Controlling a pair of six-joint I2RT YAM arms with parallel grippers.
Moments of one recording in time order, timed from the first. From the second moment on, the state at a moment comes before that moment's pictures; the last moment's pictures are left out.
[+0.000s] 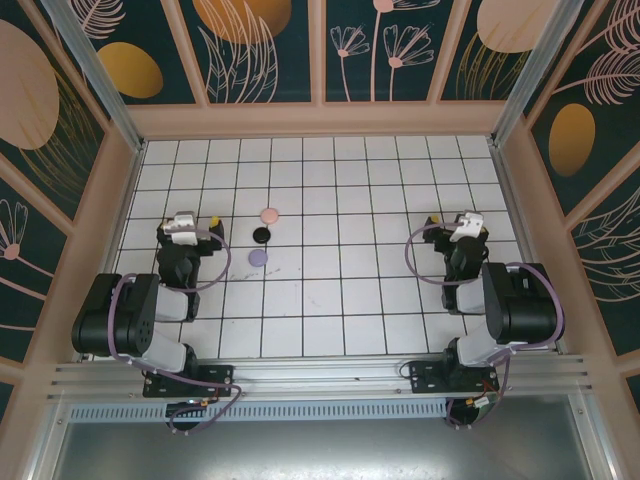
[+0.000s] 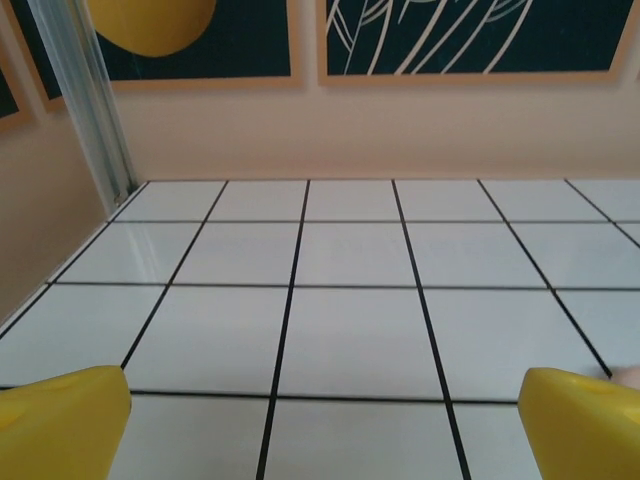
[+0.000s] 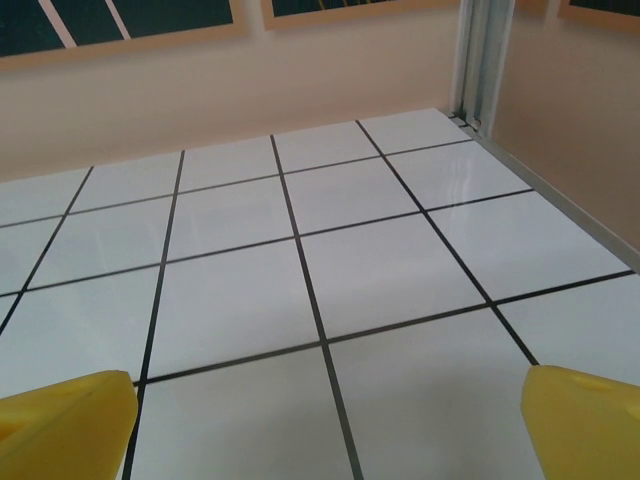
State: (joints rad) left arm -0.01 1.51 0.20 1.22 -0.06 -0.02; right arm -0.02 1.53 0.21 1.14 0.11 0.11
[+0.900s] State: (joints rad) left arm 0.00 1.52 0.24 1.17 -0.07 -0.06; right arm -0.02 1.53 0.21 1.14 0.07 0.11
